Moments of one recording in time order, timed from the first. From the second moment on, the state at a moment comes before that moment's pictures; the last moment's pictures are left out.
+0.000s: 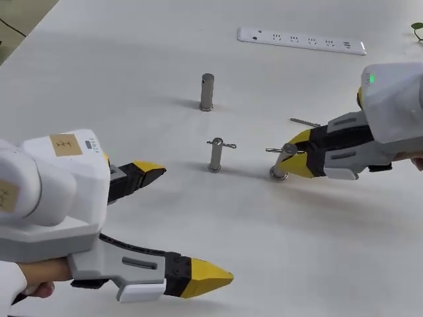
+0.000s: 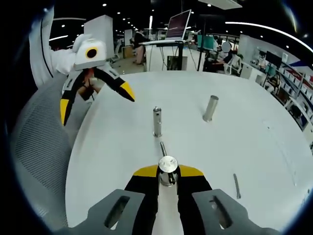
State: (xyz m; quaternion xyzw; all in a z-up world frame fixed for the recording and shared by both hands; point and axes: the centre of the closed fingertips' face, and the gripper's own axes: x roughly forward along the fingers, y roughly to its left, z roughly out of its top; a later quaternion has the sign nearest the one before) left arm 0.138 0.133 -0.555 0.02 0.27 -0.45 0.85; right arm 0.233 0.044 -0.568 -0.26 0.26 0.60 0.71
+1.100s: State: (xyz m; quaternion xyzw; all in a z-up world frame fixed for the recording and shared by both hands) left arm 0.134 0.133 -0.557 0.01 0.28 -0.45 0.85; right arm 0.232 0.054 -0.572 -0.26 0.26 0.61 0.70
